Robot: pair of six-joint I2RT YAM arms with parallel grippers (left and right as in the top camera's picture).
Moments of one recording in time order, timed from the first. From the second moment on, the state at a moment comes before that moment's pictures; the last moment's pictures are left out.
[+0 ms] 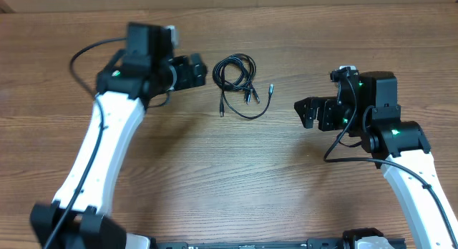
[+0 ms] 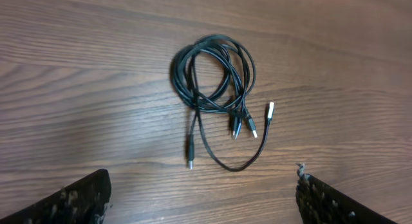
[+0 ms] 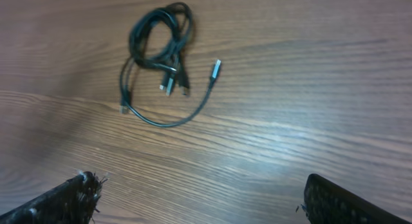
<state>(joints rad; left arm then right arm) -0.20 1.61 1.47 -0.78 0.24 -0.38 0.10 1.22 1.00 -0.66 -0.32 0.13</state>
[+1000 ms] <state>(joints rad) -0.35 2.15 1.50 -0.42 0.25 -0.84 0.10 1.30 1.16 -0.84 -0.17 0.15</state>
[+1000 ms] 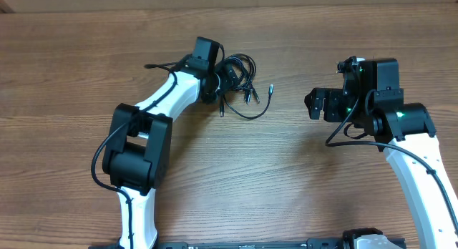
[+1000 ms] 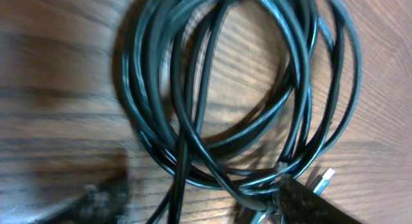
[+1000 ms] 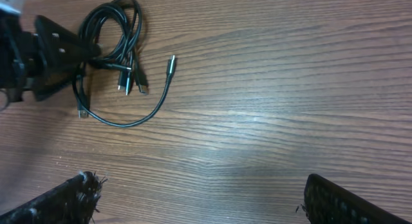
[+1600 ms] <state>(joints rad) -0.37 2.09 1.65 -0.72 0.24 -0.62 0.10 1.33 1.16 -0.79 -0.27 0.15</state>
